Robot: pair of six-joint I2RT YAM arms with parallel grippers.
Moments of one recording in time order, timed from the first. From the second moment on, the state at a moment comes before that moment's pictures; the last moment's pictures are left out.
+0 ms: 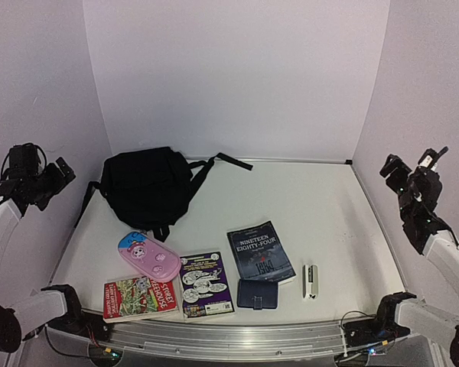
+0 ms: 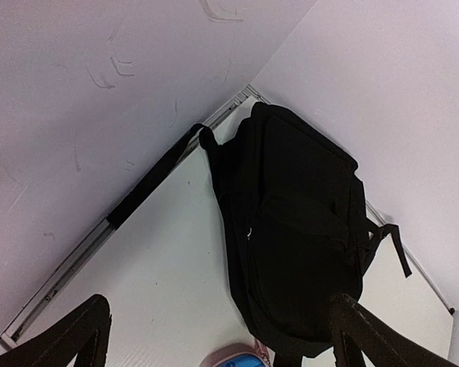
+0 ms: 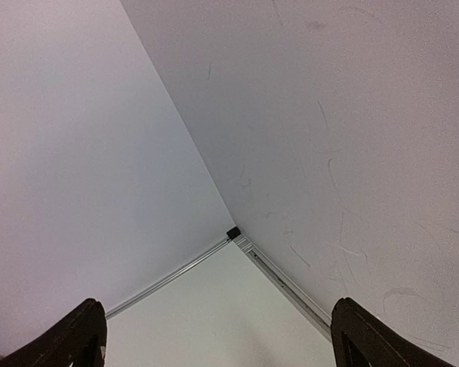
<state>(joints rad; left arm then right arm) 0.17 0.88 0.93 -0.61 -0.03 -0.59 0.02 0.83 0.59 0.20 0.44 0.43</state>
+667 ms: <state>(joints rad) -0.44 1.22 1.16 -0.67 -0.12 -0.35 0.02 0.87 0.64 0.12 0.19 0.44</state>
